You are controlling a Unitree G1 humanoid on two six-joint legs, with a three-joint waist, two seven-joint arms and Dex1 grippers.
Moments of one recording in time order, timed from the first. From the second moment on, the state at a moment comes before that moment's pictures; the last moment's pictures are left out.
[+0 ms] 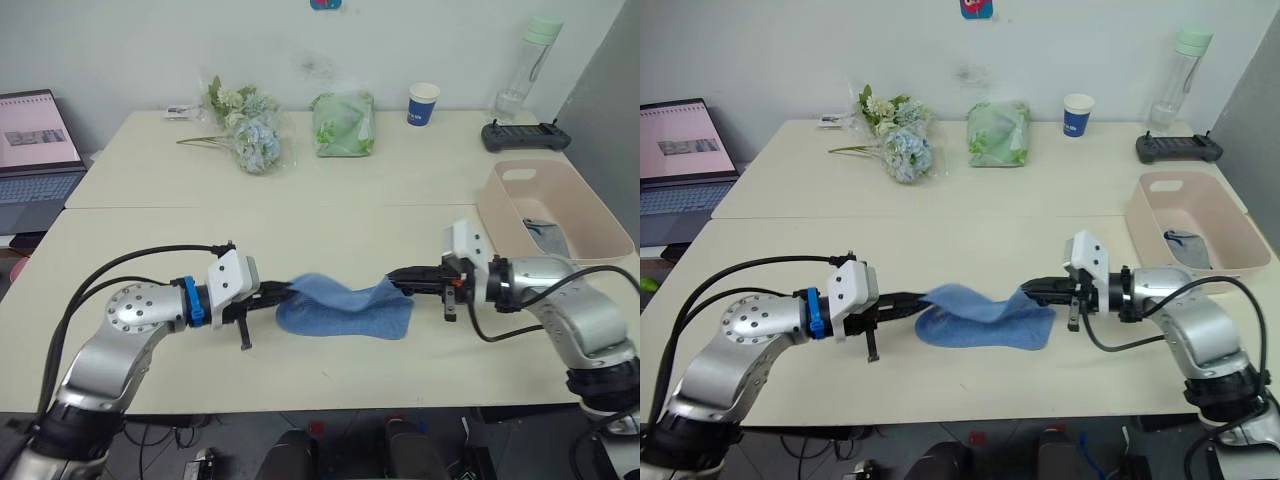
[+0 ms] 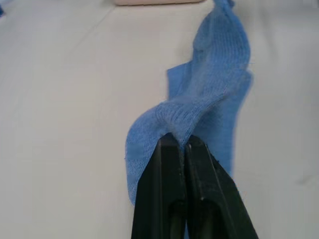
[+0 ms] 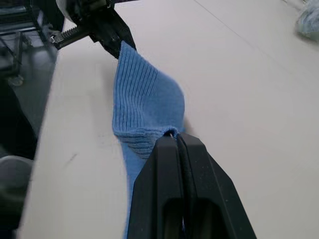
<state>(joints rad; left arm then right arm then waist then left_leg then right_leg) -0.09 0.84 0.02 -0.44 -0.48 0.41 -1.01 -0.40 -0.75 0.06 -0.36 0.55 0.67 1.11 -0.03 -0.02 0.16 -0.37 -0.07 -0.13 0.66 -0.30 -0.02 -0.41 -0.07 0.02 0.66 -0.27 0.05</state>
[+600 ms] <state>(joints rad) -0.13 0.88 -0.07 -0.39 -0.47 0.64 -0.95 -0.40 -0.73 0.16 -0.27 0.52 0.85 0.88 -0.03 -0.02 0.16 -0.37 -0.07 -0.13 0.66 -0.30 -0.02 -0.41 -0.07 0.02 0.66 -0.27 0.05</state>
